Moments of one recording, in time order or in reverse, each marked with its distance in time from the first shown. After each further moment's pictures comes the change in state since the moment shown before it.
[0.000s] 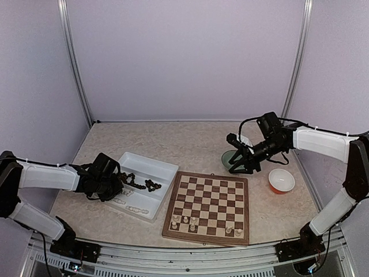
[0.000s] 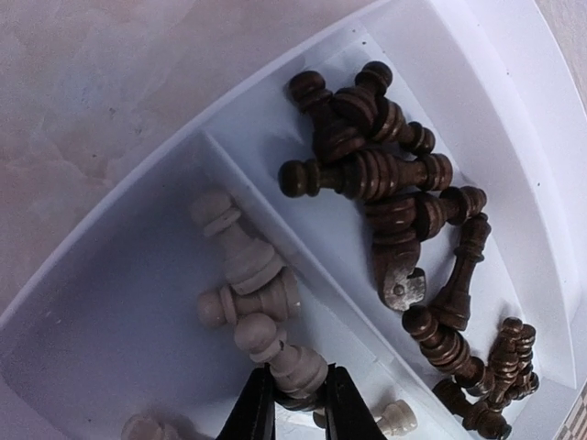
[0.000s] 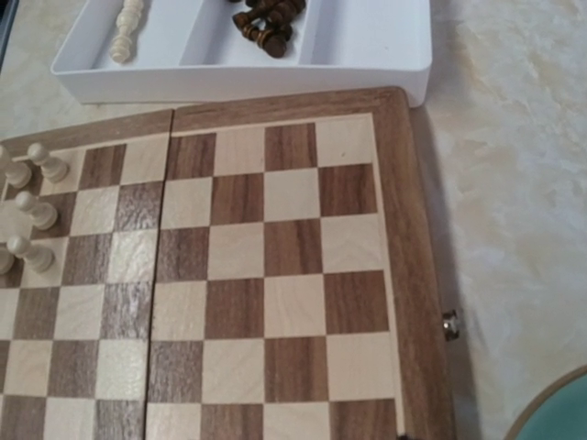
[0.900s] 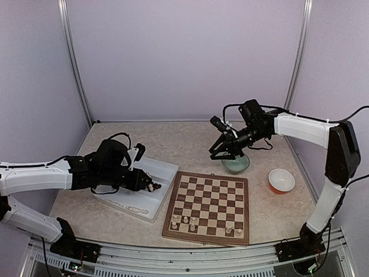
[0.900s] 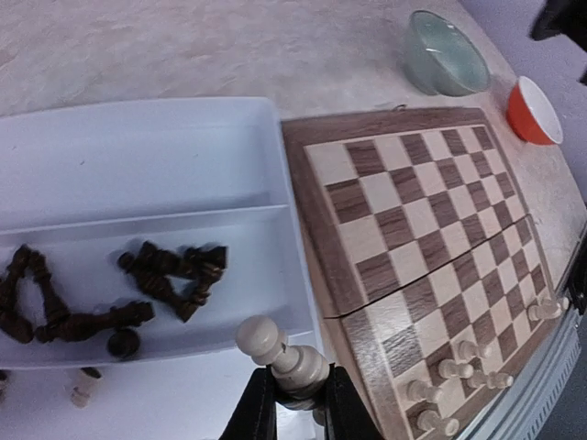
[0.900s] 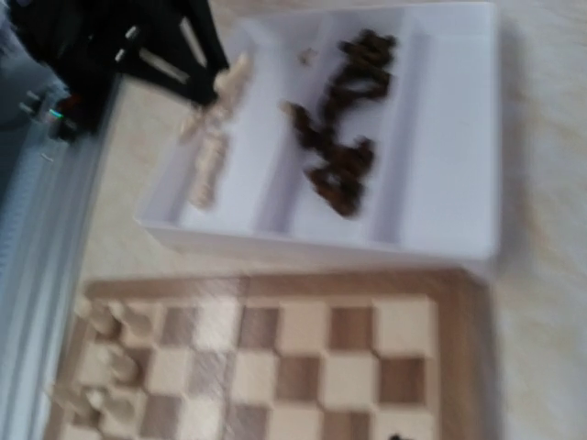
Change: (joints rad) left arm -0.242 -0.142 0.179 -0.051 0.220 0.628; right arm 0.060 0.200 0.291 -0.041 -0.198 0.112
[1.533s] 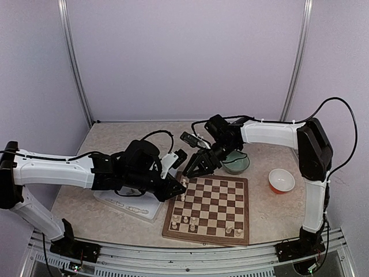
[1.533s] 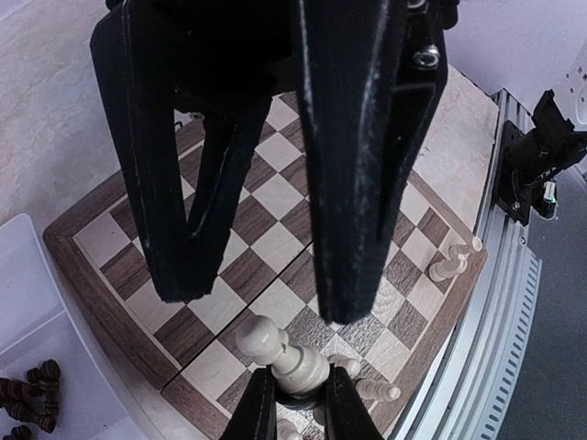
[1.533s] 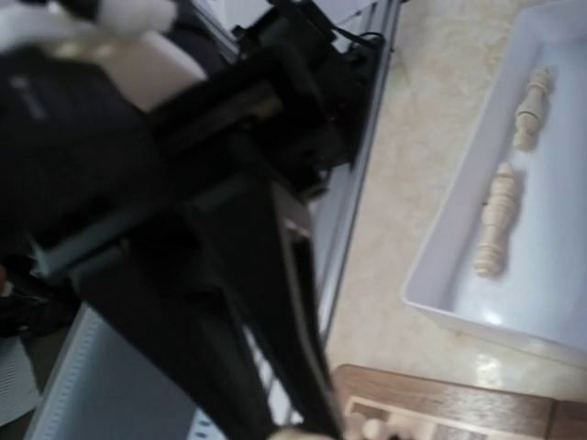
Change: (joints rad) left arm -0.277 0.224 0.237 0.087 0.101 0.215; right arm 0.233 0.287 0.197 -0.094 -0.328 0.168
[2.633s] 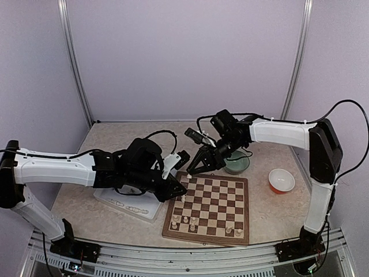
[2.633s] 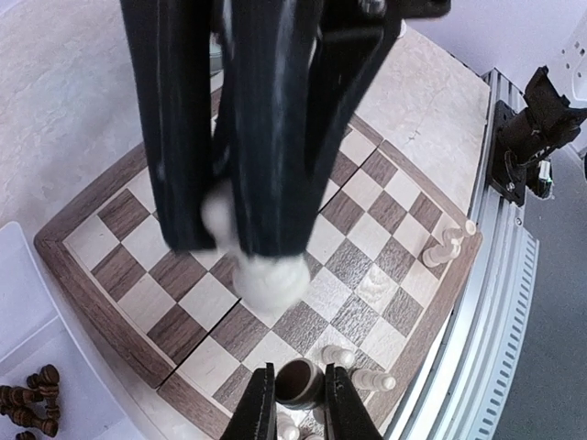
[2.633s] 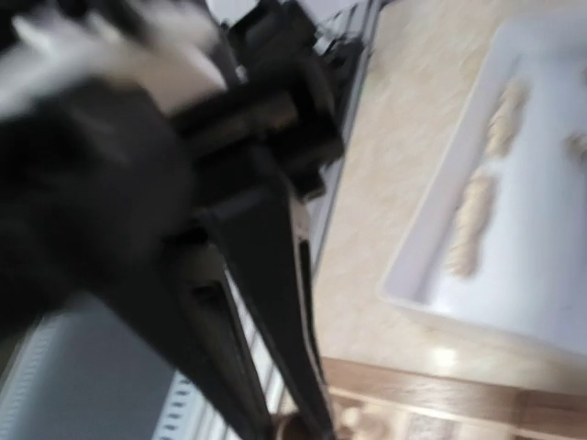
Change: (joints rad) left arm 0.001 0.025 0.037 -0.037 0.025 0.040; right arm -0.014 -0.082 -0.068 0.047 0.054 -0.005
